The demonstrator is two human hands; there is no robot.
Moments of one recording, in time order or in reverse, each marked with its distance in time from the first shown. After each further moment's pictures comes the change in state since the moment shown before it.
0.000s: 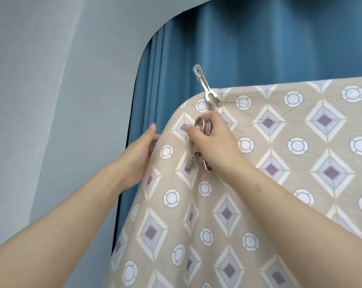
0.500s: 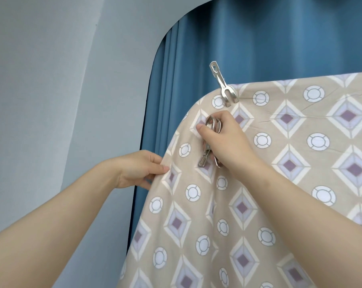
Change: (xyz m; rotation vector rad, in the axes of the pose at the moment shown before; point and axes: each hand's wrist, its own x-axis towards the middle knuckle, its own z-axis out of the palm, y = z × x) left_hand -0.026 -0.004 -0.042 0.458 -0.186 -0.207; right_hand -0.003 -0.004 0.009 -0.010 -0.022 0.040
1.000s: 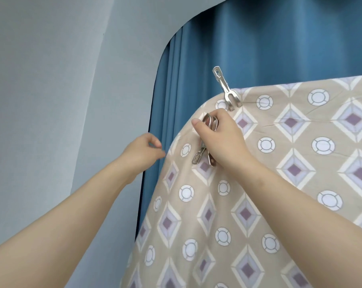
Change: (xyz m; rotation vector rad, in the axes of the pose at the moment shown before) left_hand -0.003 0.019 -0.004 0.107 0.543 0.147; right_hand 0.003 -0.016 0.014 0.011 0.027 -0.066
